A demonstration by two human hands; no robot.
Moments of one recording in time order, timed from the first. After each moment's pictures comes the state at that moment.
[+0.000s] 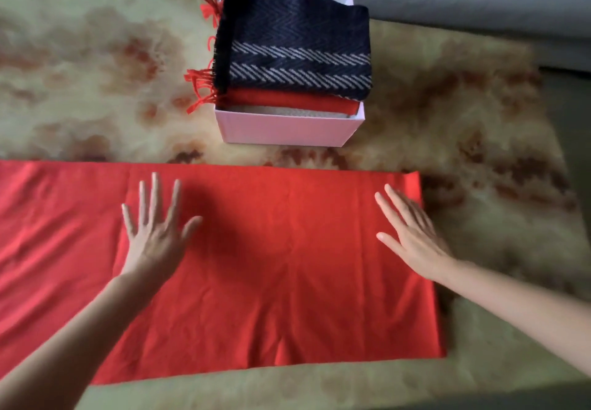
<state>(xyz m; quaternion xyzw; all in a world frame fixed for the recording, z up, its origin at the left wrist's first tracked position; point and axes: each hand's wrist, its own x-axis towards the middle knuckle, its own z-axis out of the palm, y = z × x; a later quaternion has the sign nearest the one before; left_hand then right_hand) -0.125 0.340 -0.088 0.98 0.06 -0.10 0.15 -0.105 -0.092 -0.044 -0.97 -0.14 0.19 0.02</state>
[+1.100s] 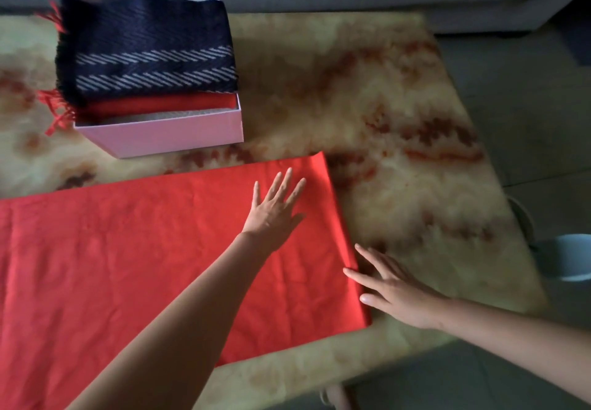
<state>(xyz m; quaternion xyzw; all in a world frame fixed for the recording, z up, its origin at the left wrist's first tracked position) -0.084 0.035 -0.066 0.93 -0.25 -0.21 0.13 -0.228 -0.202 -0.032 -0.90 -0.13 0.39 0.09</state>
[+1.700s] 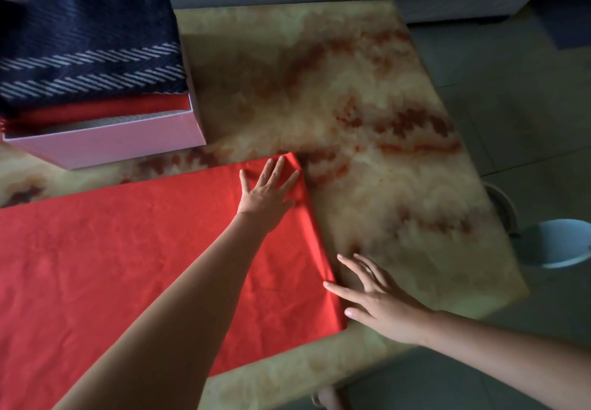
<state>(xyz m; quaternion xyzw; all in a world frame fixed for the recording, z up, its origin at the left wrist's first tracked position) -0.055 -0.020 -0.081 0.93 -0.27 -0.23 0.06 -0.251 -0.219 -0.038 -0.91 -0.13 0.37 0.13</state>
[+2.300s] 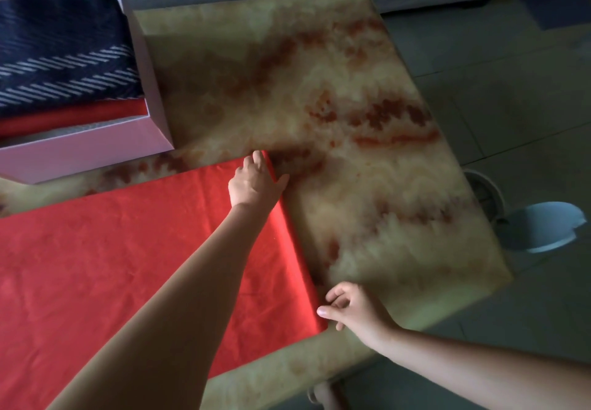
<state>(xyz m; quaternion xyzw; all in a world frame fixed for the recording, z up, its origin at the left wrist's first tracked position) -0.043 -0.072 -0.058 0.97 -0.05 -0.19 0.15 -0.272 -0.197 -0.056 -0.79 0.31 0.32 0.42</state>
